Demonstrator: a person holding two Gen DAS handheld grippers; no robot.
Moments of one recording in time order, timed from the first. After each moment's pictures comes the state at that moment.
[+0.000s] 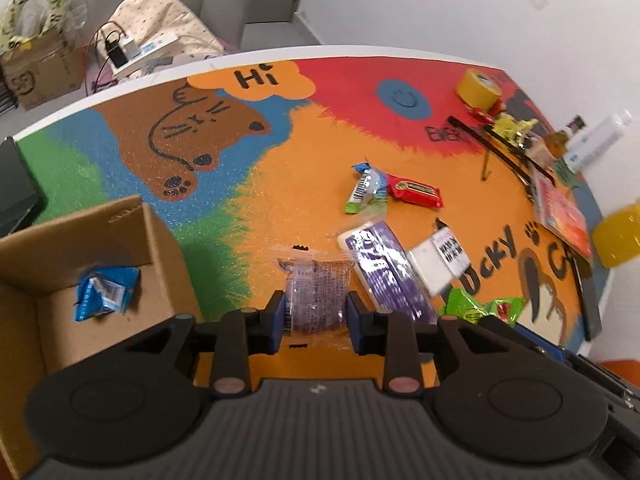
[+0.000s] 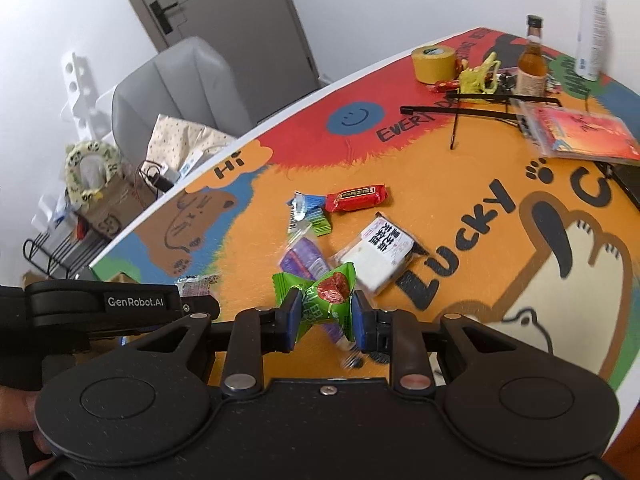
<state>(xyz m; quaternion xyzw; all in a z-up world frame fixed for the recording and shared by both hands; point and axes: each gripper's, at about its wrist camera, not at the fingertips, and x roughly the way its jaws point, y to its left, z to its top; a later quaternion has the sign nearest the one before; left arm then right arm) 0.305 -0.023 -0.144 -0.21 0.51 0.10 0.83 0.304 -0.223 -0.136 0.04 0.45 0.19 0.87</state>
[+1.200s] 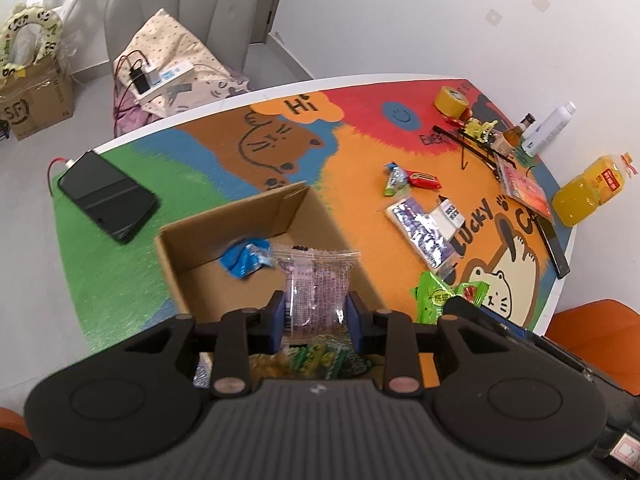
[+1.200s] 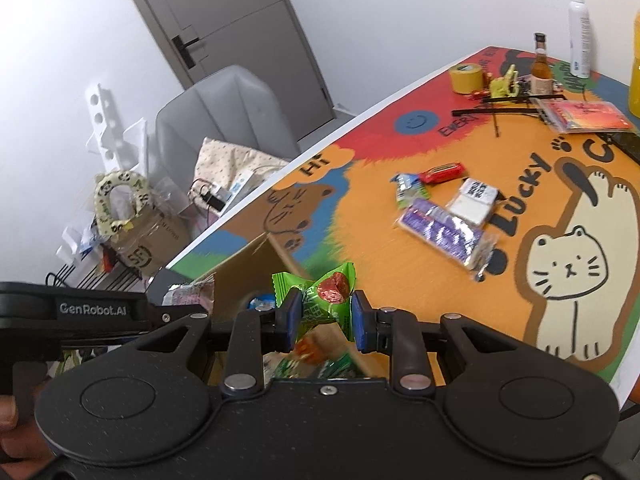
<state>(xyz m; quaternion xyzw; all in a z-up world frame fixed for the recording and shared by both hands) 0.170 0.074 -0.073 -0.20 0.49 0.05 0.85 0.174 -0.132 -0.102 0.09 0.41 0.19 0.89</state>
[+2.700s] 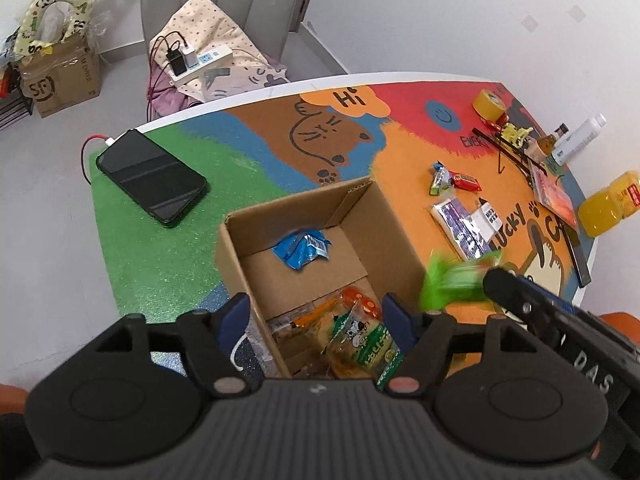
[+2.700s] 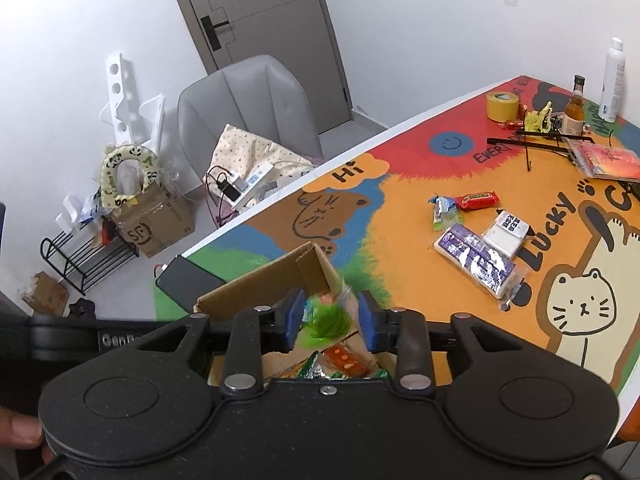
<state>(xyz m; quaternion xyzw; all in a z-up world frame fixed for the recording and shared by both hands) 0.162 0.111 -0.082 -0.21 0.50 0.09 0.83 0.177 -0.087 -0.077 0.02 0.41 0.21 0.89</state>
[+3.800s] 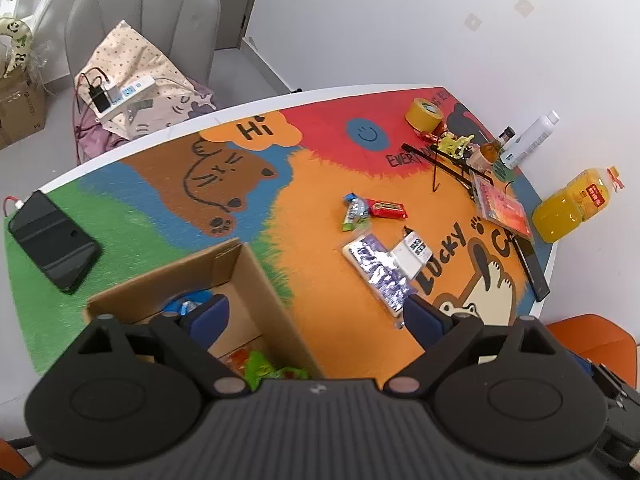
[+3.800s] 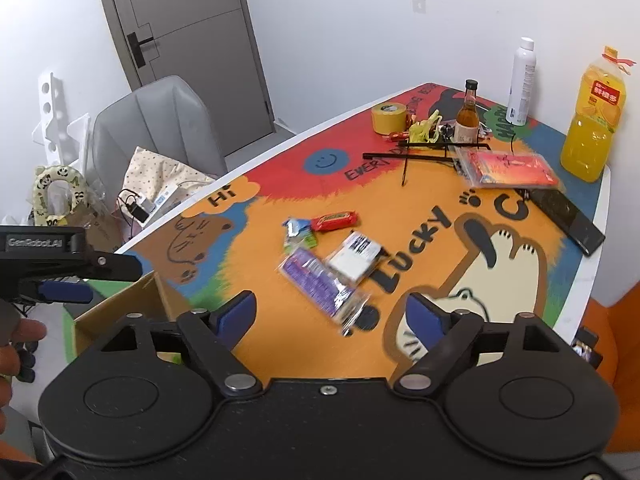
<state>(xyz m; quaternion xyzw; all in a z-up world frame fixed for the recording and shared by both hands) 0.246 0.044 -0.066 -0.21 0.48 0.01 0.85 0.233 -0.217 -0.076 0.01 0.39 0.11 0.91</state>
